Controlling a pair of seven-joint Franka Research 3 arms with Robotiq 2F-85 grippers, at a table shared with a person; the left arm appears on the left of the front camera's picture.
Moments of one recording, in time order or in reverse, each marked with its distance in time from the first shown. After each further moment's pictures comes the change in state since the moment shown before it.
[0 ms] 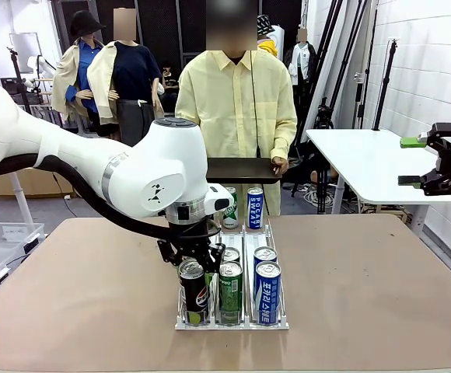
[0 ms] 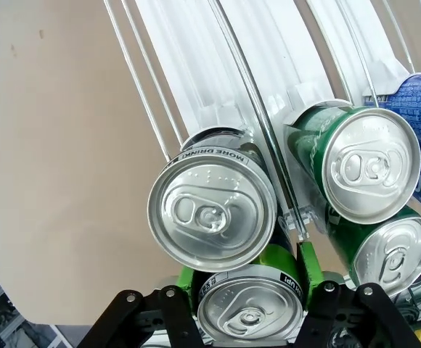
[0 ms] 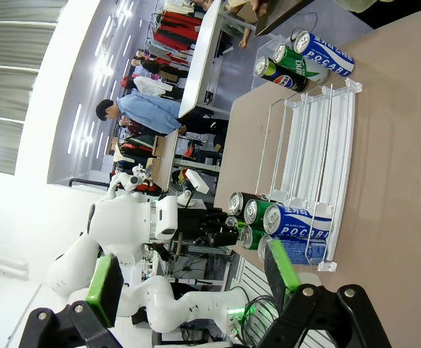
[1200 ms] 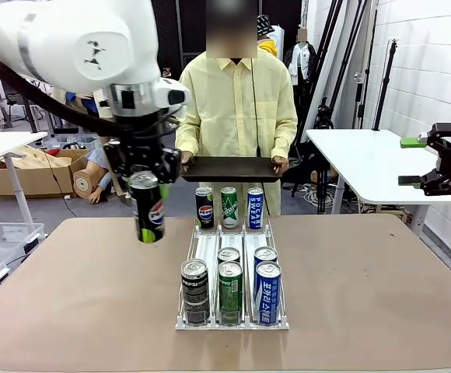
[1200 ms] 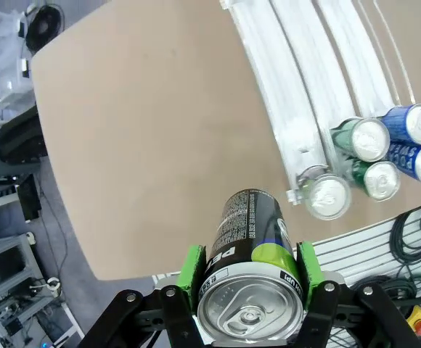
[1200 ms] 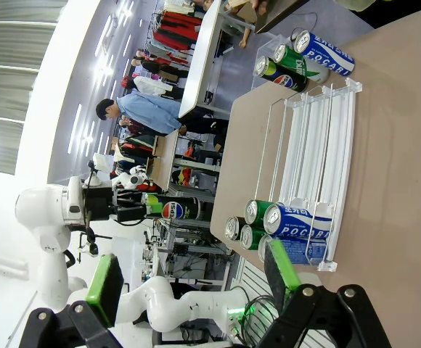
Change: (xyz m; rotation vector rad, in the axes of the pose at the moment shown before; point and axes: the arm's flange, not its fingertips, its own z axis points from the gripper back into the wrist) left arm -0.005 0.077 0.196 0.081 -0.079 0.051; right arm 0.000 0.000 0.000 0.000 0.000 0.000
